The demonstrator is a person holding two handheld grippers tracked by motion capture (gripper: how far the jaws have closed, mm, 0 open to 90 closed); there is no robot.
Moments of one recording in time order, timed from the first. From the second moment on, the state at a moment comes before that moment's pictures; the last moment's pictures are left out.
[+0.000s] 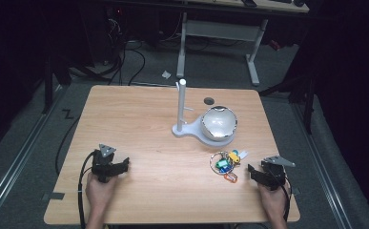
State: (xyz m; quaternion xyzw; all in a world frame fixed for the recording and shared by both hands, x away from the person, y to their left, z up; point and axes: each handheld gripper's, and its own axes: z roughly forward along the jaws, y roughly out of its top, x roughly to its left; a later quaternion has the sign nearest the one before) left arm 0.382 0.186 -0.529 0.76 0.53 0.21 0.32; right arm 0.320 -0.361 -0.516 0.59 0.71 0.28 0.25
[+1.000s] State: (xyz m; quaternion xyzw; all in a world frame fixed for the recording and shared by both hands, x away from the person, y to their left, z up) left arm 0.382 0.186 -0.529 0.76 0.53 0.21 0.33; right arm 0.320 -0.359 -0.516 0.60 0.71 0.28 0.25
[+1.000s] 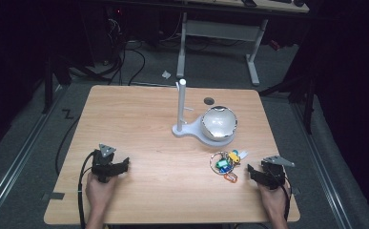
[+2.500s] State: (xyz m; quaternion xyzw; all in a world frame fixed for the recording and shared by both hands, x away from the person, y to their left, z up) left arm 0.382 0.186 -0.529 0.76 0.53 0.21 0.33; right arm 0.314 -0.324 -0.481 0.54 0.73 0.35 0.23
